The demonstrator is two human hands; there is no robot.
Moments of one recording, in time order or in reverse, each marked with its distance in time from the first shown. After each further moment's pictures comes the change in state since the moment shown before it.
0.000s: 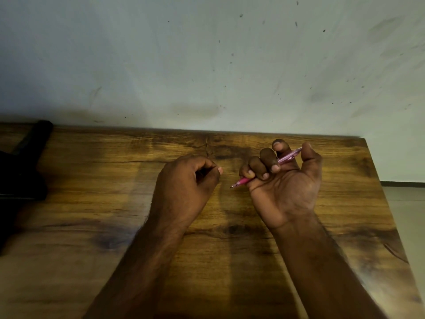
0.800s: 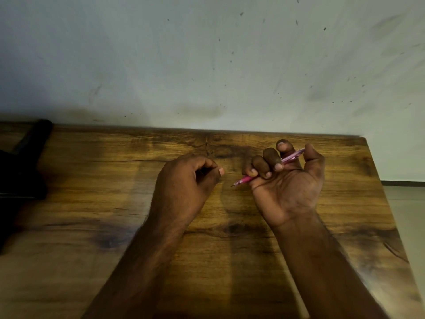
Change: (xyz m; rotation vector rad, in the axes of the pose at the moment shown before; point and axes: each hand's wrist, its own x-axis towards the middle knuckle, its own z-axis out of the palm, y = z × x) left_hand 0.001 -0.002 0.000 -0.015 -0.022 -0.006; right_hand 0.000 -0.003 -0.001 0.016 0.062 -0.022
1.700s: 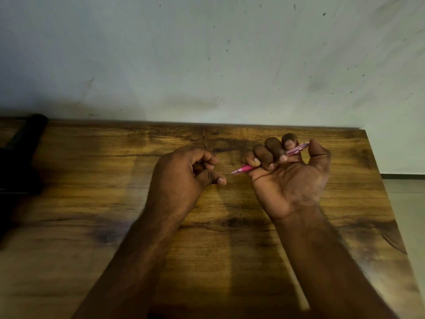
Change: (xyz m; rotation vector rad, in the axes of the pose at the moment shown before) left_hand 0.002 -0.005 -0.001 -0.103 -0.020 -0.001; right_hand -0.001 -0.004 -0.002 0.133 -0.115 0.024
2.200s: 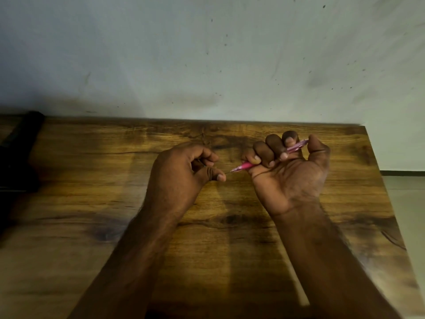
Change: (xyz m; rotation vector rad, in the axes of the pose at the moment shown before) left_hand -0.001 0.003 0.000 -0.011 -0.014 -0.006; right_hand 0.000 -0.001 0.002 0.000 0.045 -0.021
